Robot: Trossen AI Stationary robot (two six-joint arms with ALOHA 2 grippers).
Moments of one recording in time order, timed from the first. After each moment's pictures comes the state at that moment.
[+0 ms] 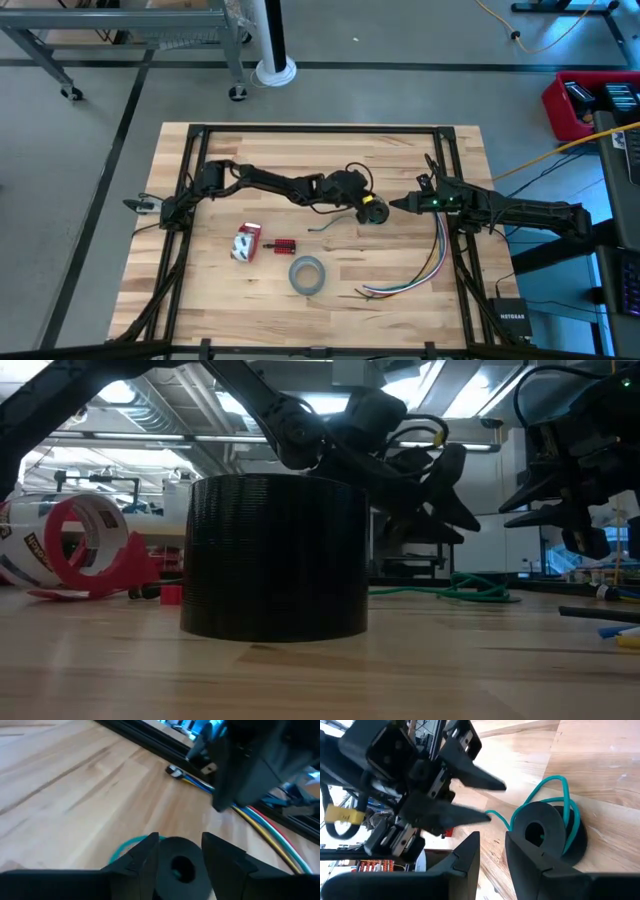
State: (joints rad) left arm 0.10 2.27 1.53 0.34 -0.02 -0.43; right arm -0.22 0.34 0.10 -0.18 -0.09 1.20
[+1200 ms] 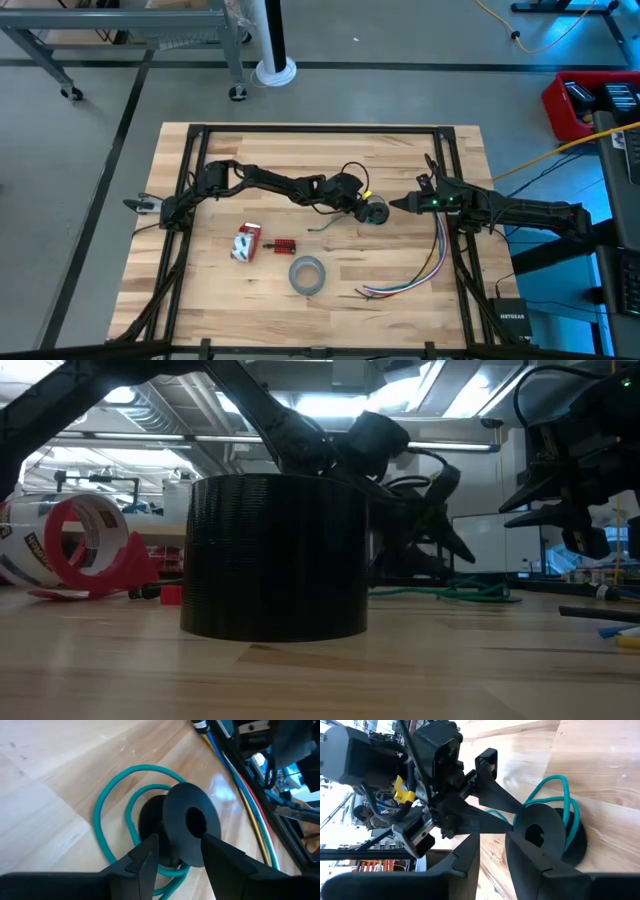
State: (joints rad) left arm 0.12 2.31 1.53 0.24 0.11 -0.81; right arm -0.22 0.34 0.10 -0.18 -0.09 1.20
